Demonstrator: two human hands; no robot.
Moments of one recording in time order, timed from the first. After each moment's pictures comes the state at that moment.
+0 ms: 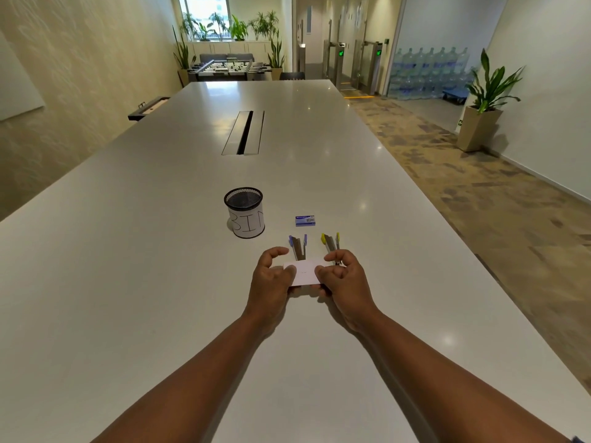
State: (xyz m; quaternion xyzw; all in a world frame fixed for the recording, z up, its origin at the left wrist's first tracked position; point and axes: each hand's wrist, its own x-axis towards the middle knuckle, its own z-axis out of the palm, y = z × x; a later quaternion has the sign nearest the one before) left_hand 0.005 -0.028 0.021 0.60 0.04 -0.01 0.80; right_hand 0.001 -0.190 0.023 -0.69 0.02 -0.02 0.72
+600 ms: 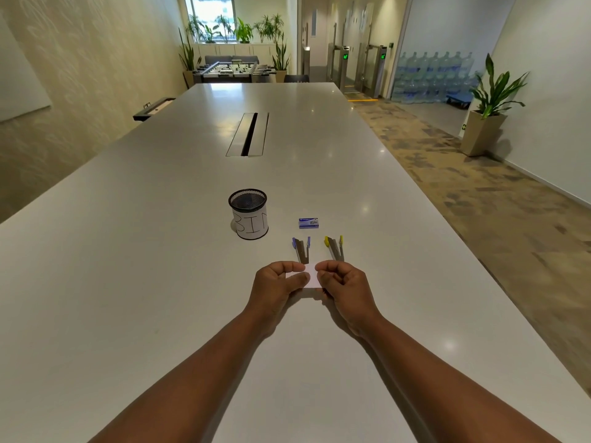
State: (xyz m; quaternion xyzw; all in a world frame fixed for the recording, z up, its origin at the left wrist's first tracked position) left_hand 0.012 -0.023 0.017 0.62 0.06 -0.05 0.78; right_hand -0.002 -0.187 0.026 -0.69 -0.01 -0.03 0.72
